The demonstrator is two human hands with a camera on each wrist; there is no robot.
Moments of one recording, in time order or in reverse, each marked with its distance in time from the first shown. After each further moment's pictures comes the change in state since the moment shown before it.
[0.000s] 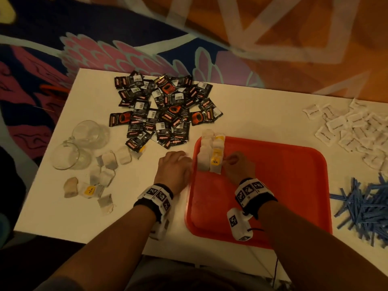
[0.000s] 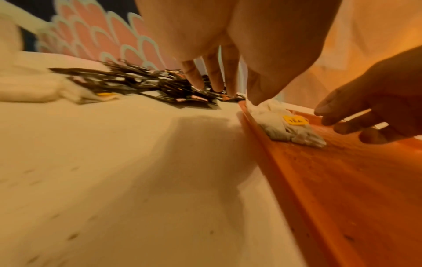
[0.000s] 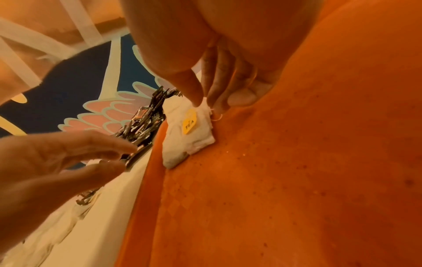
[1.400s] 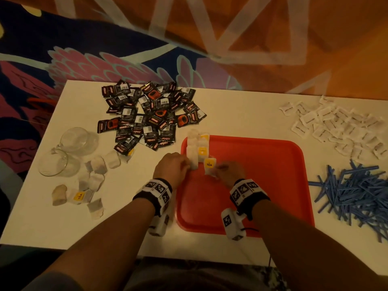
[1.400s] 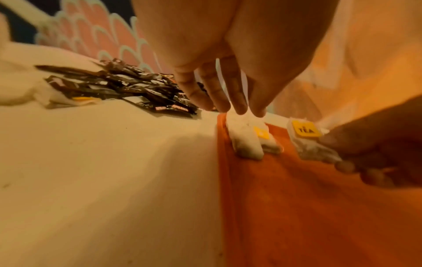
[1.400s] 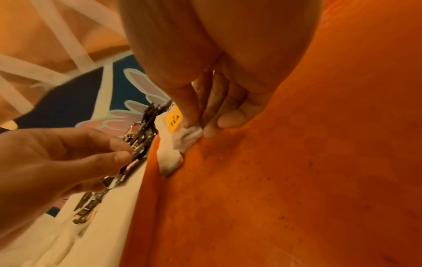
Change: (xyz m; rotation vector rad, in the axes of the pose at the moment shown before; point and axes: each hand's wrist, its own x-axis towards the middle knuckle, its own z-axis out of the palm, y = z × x) left_hand 0.008 0.035 -0.003 -0.108 -0.033 -0.041; right_hand -0.024 0.024 -0.015 -0.024 -0.167 0.008
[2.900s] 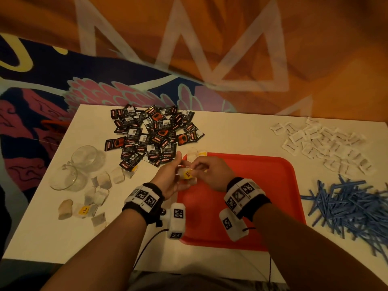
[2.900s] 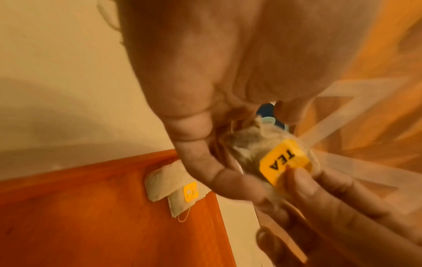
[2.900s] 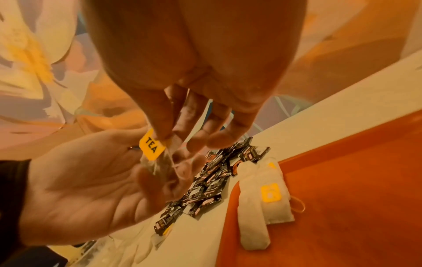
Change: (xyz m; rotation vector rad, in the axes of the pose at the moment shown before) left_hand -0.014 0.043 -0.062 -1.380 -0.268 -0.503; right_hand -0.051 -0.074 -0.033 0.105 -0.136 -0.628
